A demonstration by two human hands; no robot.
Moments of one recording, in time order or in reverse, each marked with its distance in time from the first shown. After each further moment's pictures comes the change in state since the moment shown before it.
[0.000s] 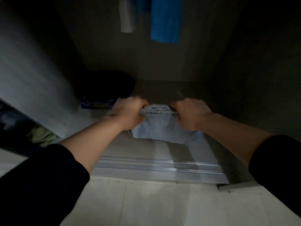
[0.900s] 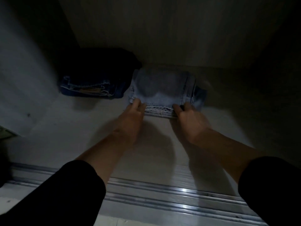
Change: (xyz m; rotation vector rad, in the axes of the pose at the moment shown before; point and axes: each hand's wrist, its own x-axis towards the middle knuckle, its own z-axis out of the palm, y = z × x) left_hand 0.098 -0.095 0.235 -0.028 0.238 -0.077; right_hand 0.153 0.000 0.202 -0.009 0.097 0.084
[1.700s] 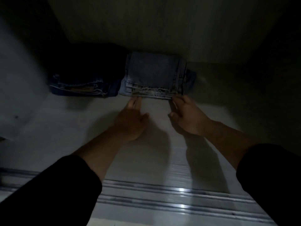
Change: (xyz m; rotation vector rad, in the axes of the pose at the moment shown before) left_hand 0.012 0.008 -0.001 -0.185 -0.250 -0.183; right_hand 0.020 0.025 0.010 0.423 0.004 -0.031
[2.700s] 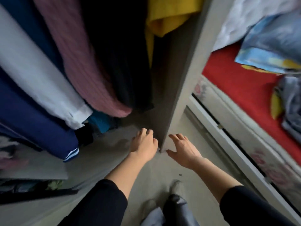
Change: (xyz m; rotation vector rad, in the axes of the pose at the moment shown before) left_hand -0.371 0.423 -0.459 0.159 -0.304 0.414; right_hand -0.502 -0.221 -0.507 0.178 0.022 0.668
